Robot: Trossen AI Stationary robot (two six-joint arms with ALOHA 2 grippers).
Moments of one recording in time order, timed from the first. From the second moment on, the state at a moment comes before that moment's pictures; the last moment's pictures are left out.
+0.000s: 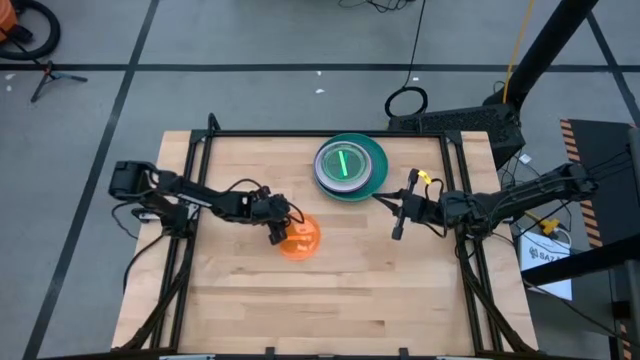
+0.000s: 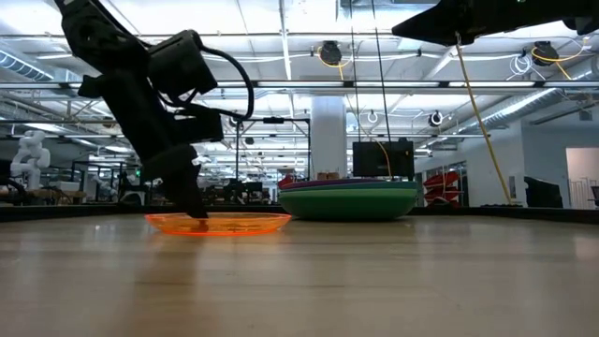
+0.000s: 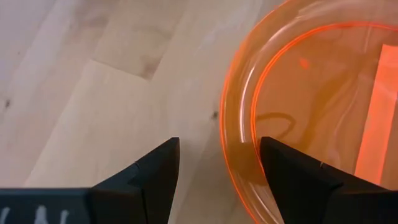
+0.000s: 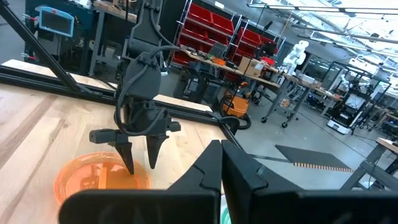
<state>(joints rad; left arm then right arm) 0.03 1.55 0.61 -0.09 -0.23 -0.27 0.22 0.88 0.42 0.44 0.53 -0.33</state>
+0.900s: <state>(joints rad) 0.03 1.57 0.61 -0.08 -0.22 -0.36 0.22 0.88 0.42 0.43 0.53 -0.34</state>
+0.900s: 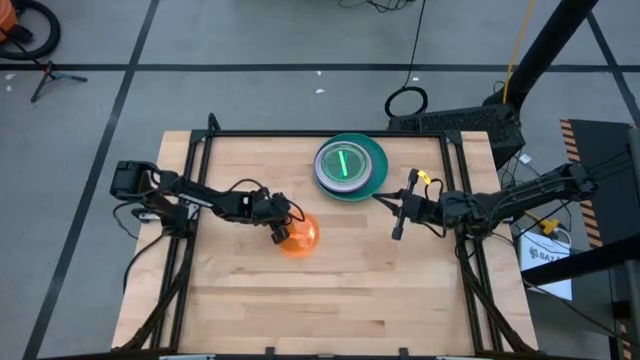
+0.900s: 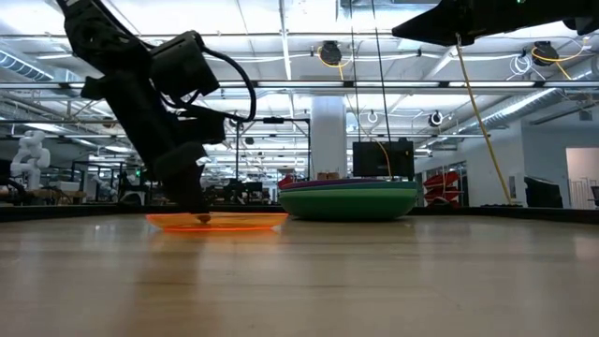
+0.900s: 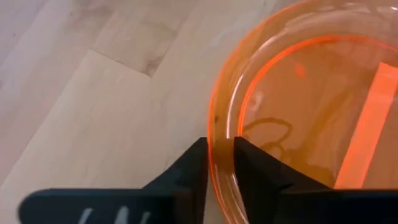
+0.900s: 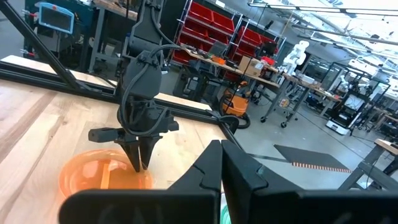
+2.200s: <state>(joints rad) 0.03 1.28 0.64 -0.15 -0.23 -0.39 0.22 0.88 0.42 0.43 0.53 -0.36</state>
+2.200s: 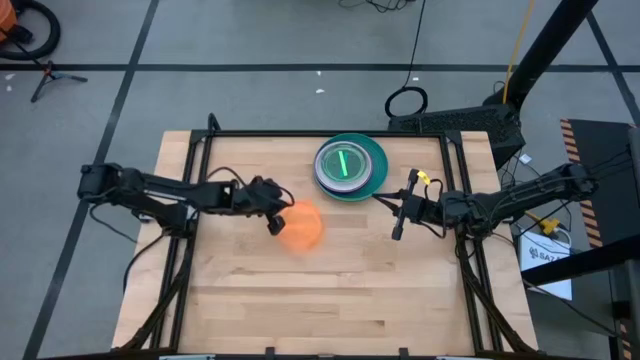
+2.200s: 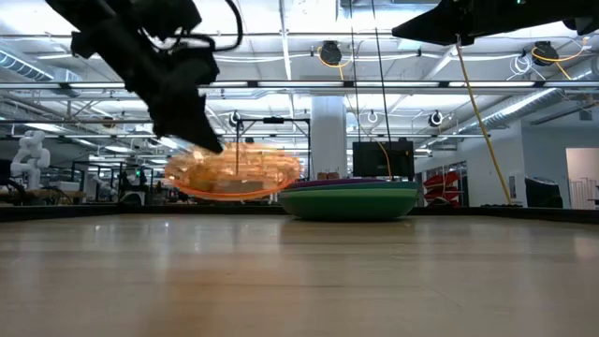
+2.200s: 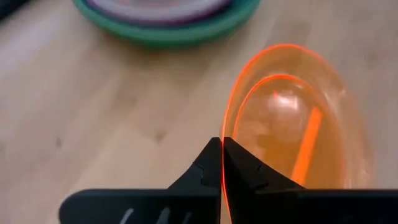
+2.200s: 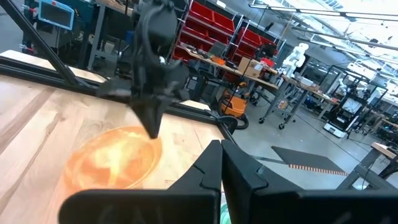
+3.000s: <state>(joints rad) 0.38 1.37 0.91 0.07 -0.16 -0.16 0.22 0.88 0.42 0.45 0.53 -0.39</state>
